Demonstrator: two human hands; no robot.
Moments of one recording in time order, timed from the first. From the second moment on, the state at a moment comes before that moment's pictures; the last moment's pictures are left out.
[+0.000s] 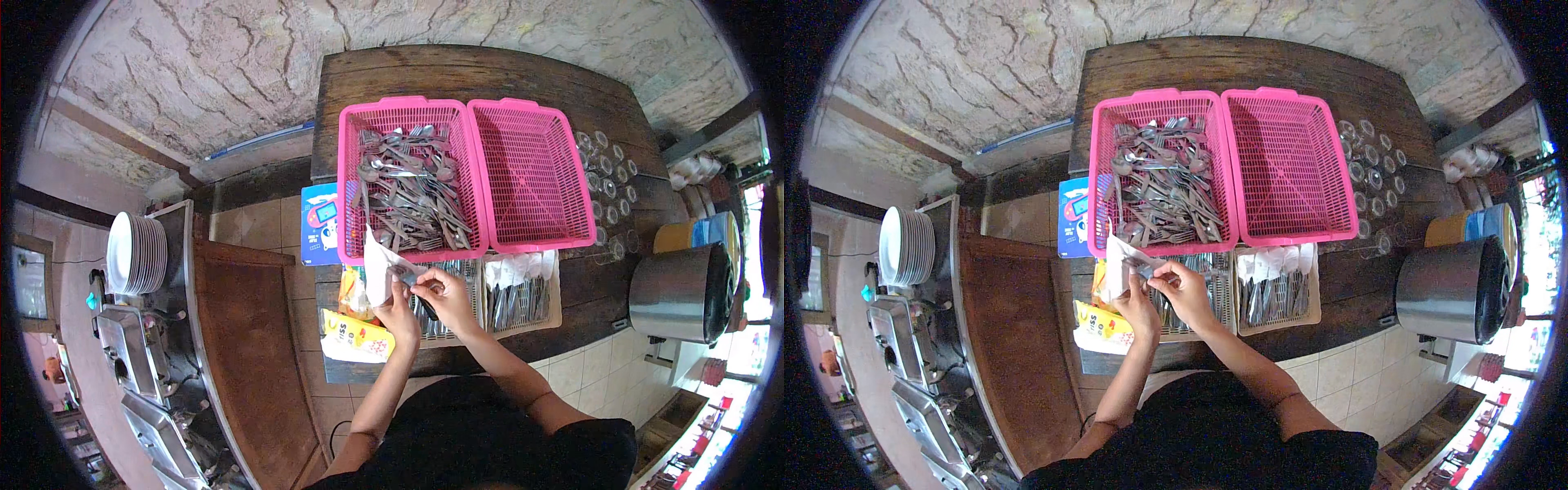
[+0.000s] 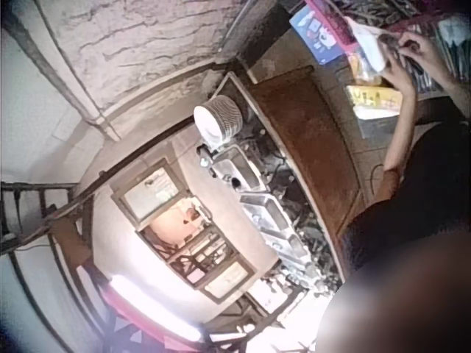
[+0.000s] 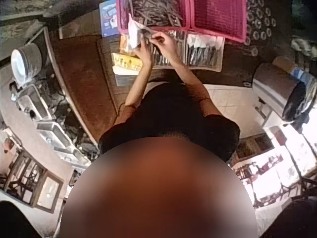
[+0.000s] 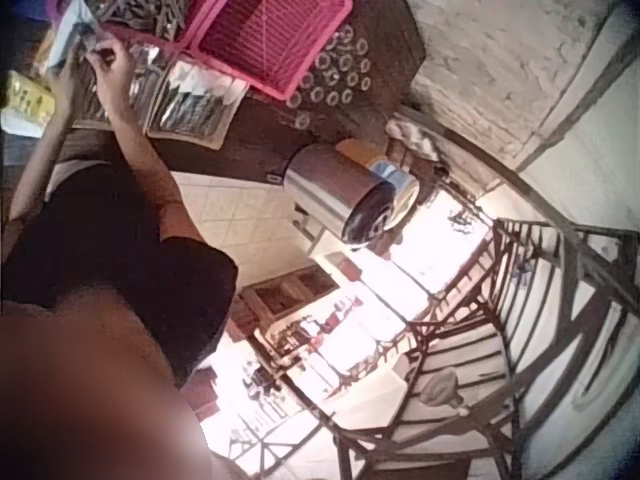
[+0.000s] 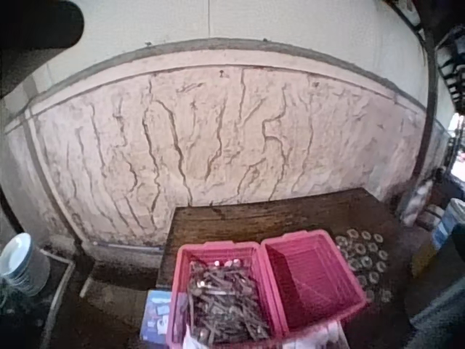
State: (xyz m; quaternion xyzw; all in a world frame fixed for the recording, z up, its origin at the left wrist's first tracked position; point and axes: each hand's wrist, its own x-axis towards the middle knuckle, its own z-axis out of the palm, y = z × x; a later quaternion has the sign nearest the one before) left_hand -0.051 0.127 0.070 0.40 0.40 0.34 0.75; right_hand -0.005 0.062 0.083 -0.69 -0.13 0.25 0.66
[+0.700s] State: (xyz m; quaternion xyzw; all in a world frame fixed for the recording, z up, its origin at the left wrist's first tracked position) left_hand -0.091 0.109 0.100 0.41 0.33 0.31 0.79; right_hand -0.049 0.014 0.080 -0.78 -0.30 0.21 0.50
